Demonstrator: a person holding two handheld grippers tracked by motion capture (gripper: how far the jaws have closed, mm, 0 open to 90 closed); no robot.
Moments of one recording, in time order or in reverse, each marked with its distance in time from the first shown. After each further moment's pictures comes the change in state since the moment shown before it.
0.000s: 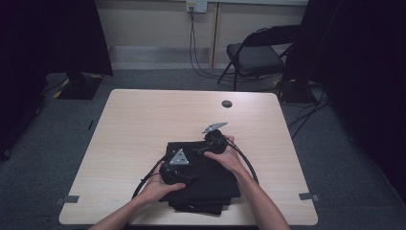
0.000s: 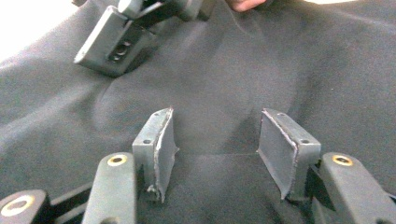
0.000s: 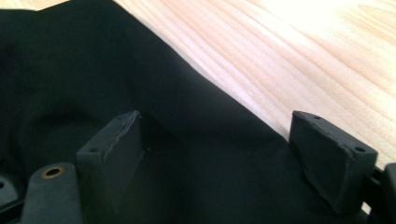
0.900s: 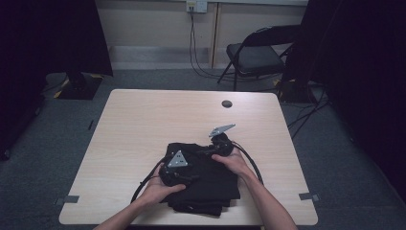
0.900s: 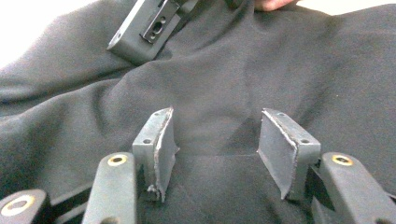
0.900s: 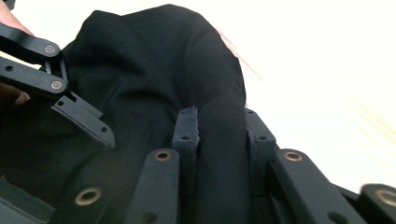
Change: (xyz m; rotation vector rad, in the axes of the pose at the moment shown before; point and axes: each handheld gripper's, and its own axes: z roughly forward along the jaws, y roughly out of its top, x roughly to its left) left arm -0.003 -0.007 0.000 -0.049 0.010 -0.011; right arm -0.002 -0.014 -0.020 -0.037 0.223 -0.003
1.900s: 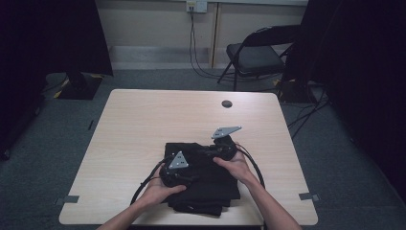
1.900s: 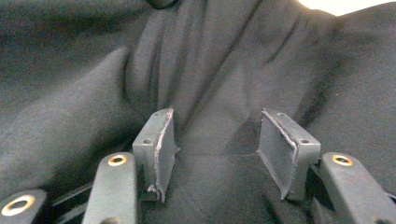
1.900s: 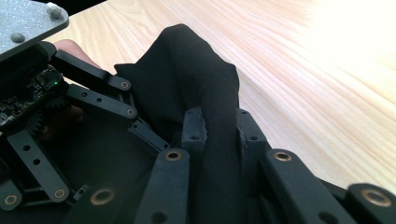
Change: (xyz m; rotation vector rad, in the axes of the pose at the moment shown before) left arm -0.003 0.001 0.001 0.000 0.014 0.025; right arm 0.040 0.011 -0.036 -0.096 -0.059 -0.039
